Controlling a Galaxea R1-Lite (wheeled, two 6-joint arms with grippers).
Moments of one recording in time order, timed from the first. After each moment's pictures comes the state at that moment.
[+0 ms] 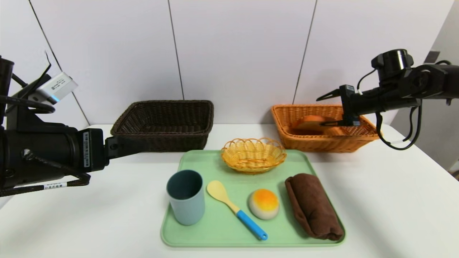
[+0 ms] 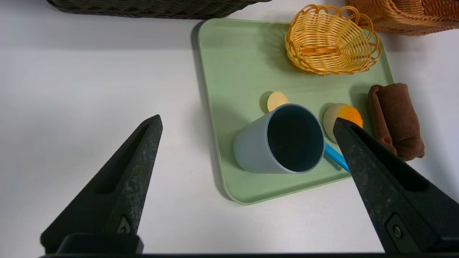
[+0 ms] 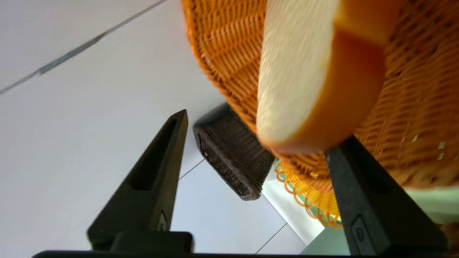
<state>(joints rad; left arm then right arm) -0.41 1.23 -1.00 0.28 -0.03 -0.41 -0.03 2.09 -1.81 0.40 0.60 1.42</state>
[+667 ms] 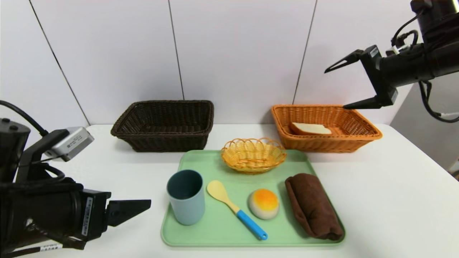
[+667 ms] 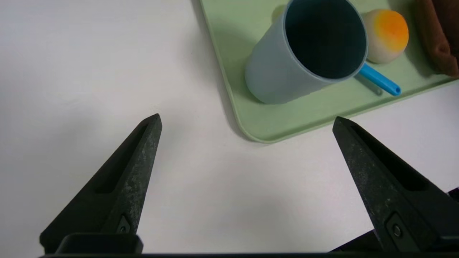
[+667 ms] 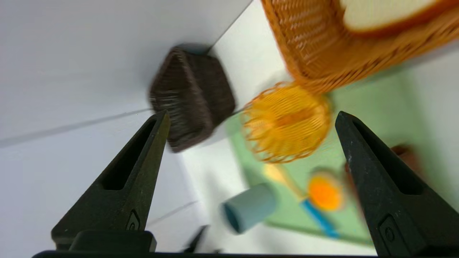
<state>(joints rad) -0.53 1.14 -0.74 0.21 0.00 -0.32 0.10 1.82 -1.95 0.75 0.40 0.87</state>
